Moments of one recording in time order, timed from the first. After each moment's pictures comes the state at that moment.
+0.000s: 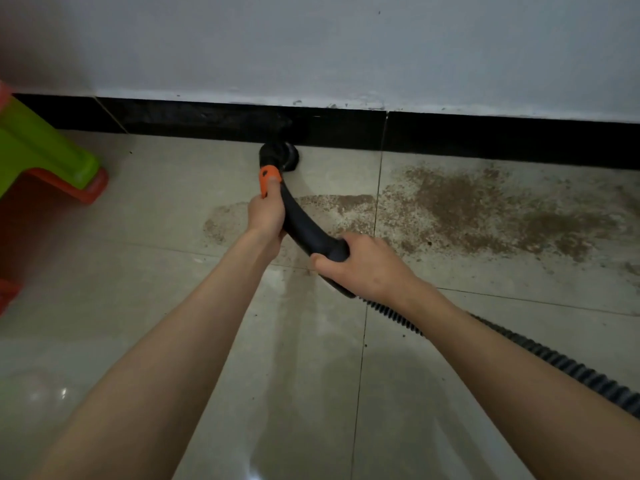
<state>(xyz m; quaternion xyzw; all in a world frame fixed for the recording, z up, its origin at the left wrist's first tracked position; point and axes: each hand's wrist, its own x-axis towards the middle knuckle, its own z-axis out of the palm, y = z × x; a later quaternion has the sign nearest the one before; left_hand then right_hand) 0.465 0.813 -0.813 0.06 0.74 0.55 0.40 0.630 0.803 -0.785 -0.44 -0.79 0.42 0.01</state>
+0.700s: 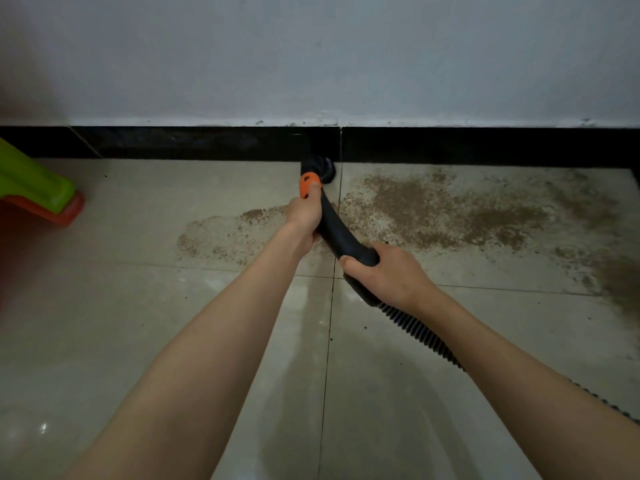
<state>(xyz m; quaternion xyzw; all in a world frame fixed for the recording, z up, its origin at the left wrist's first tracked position) 0.556 0.848 -0.794 0.14 0.71 0.49 0.48 0.716 0.805 -0.772 -0.51 -0.73 0.46 0.07</state>
